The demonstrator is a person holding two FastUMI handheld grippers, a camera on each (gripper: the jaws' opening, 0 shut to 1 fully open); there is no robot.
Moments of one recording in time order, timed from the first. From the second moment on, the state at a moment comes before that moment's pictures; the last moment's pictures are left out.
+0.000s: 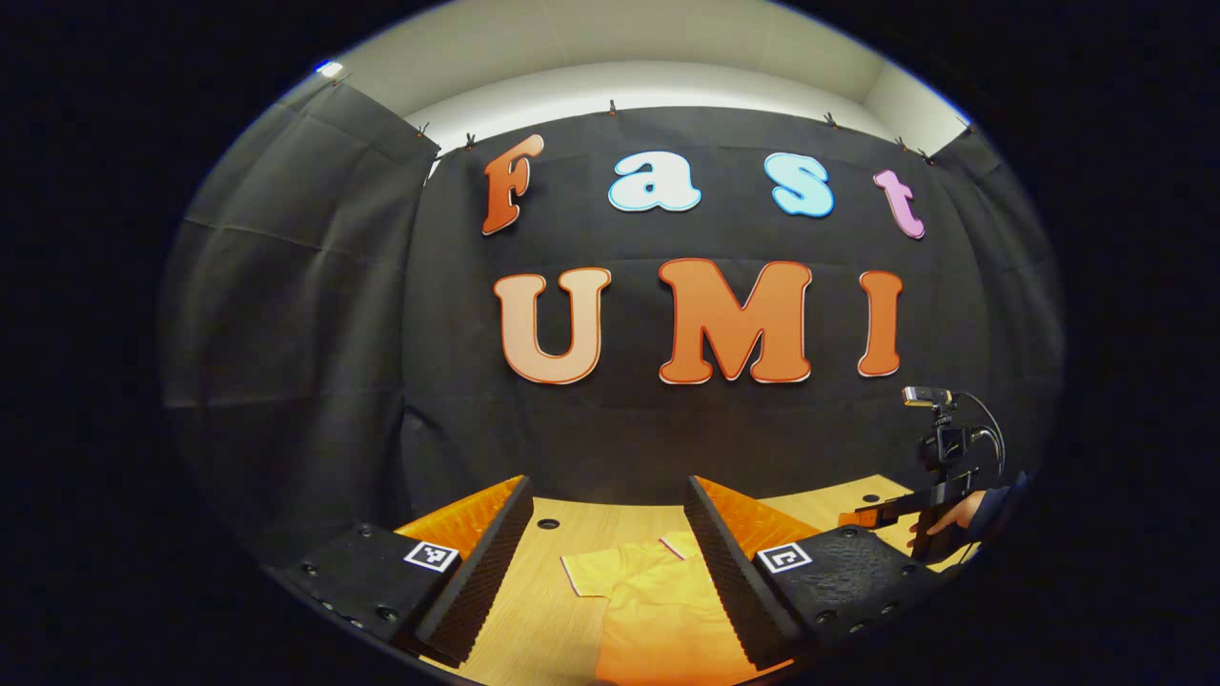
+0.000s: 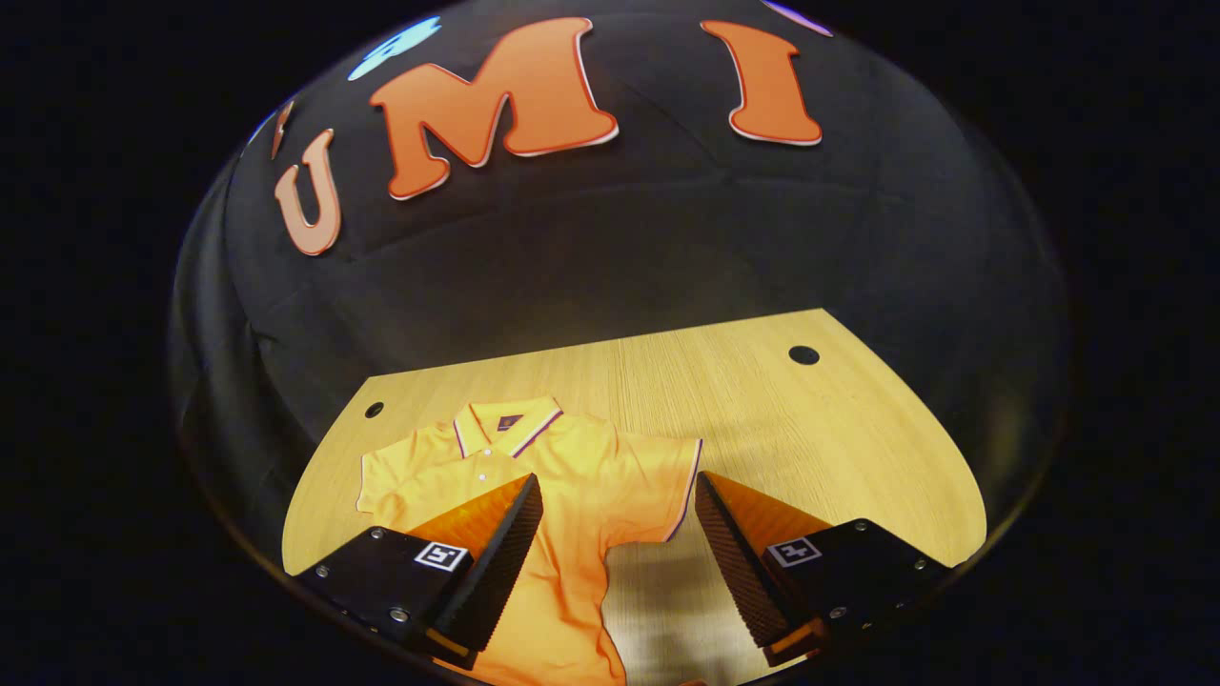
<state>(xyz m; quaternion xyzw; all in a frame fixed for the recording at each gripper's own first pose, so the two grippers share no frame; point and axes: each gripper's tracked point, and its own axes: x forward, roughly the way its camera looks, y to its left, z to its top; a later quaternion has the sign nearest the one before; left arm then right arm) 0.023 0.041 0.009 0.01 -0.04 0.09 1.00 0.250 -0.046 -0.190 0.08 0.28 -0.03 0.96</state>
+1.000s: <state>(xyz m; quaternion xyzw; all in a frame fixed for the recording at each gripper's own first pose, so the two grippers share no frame) 0.022 0.045 -0.056 0.01 0.08 0.19 0.98 0.326 -0.076 -0.320 0.04 0.56 -0.01 0.83</state>
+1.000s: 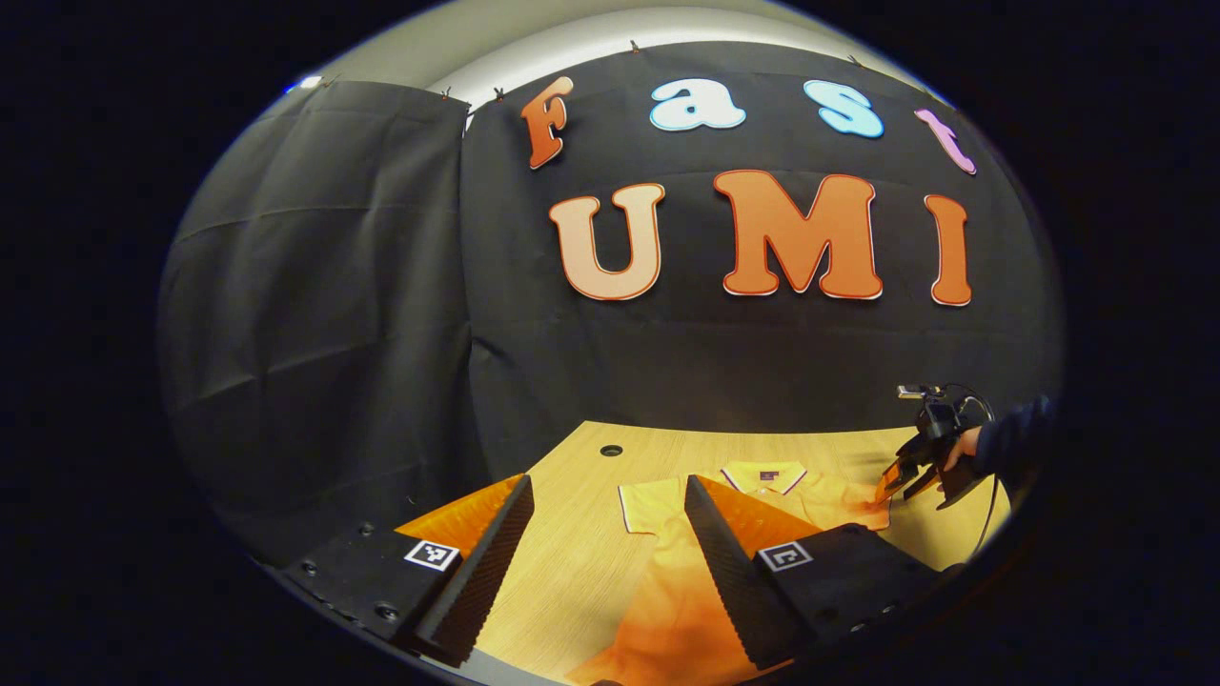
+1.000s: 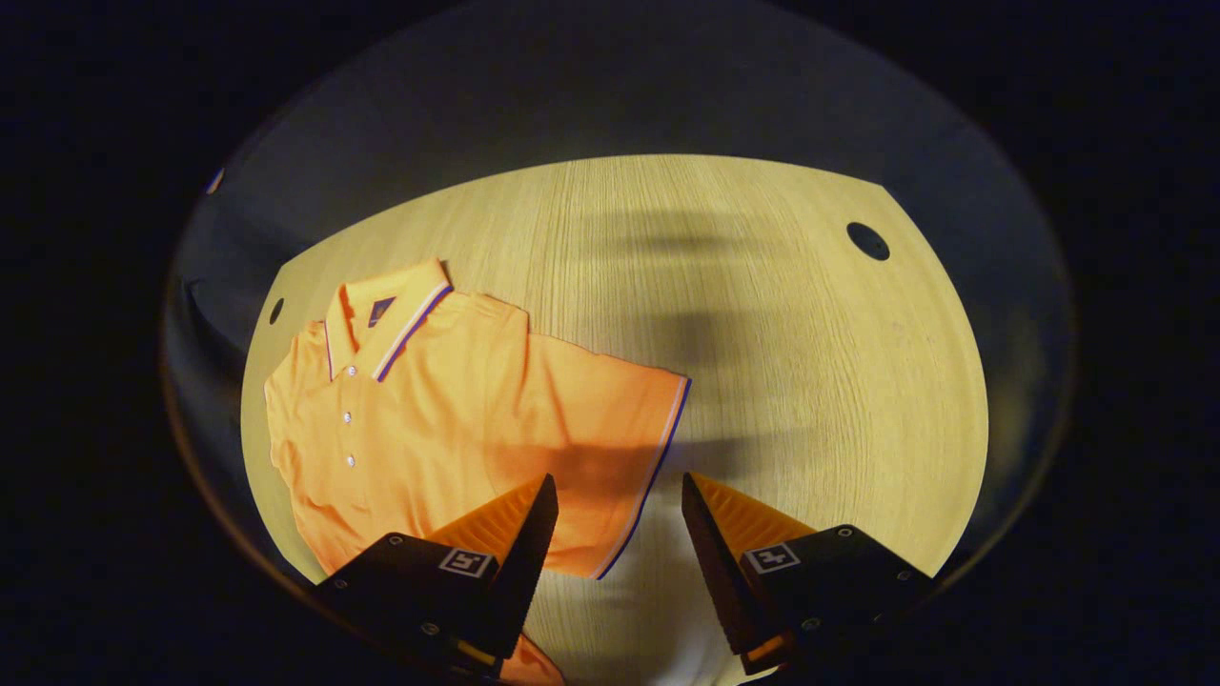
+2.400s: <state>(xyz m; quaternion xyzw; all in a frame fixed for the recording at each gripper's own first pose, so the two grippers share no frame) 0.024 0.051 -0.076 0.00 0.10 0.21 0.97 0.368 0.015 -0.267 0.05 0.54 0.11 0.83</state>
